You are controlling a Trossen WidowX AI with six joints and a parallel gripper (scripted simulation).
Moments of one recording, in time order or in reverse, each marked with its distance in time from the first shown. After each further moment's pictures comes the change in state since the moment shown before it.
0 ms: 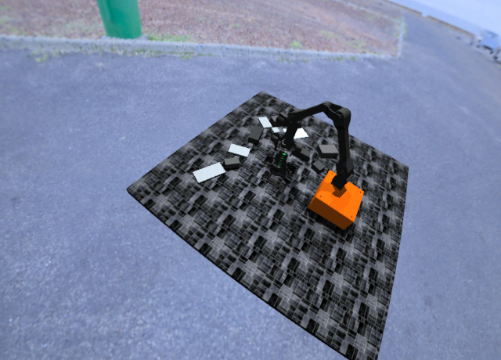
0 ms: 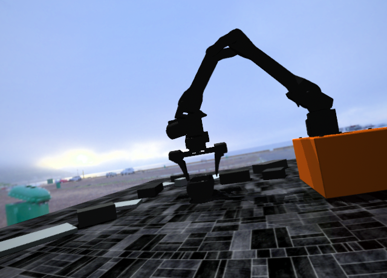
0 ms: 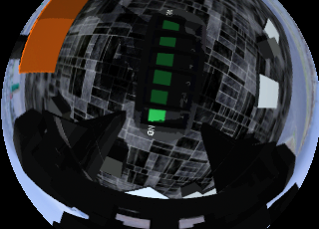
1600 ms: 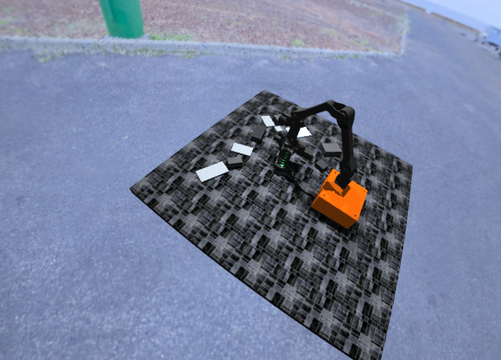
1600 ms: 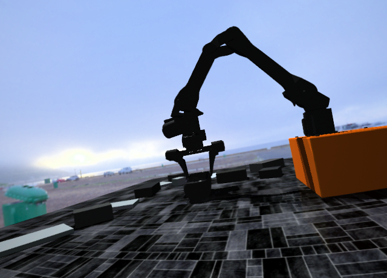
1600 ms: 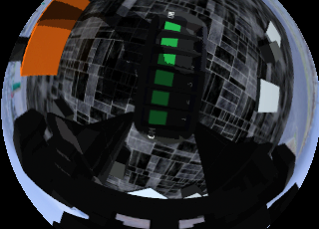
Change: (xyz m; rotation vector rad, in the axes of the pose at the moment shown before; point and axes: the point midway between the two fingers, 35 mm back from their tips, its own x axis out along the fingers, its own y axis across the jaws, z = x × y) arm -0.002 0.003 0.008 -0.004 -0.002 0.013
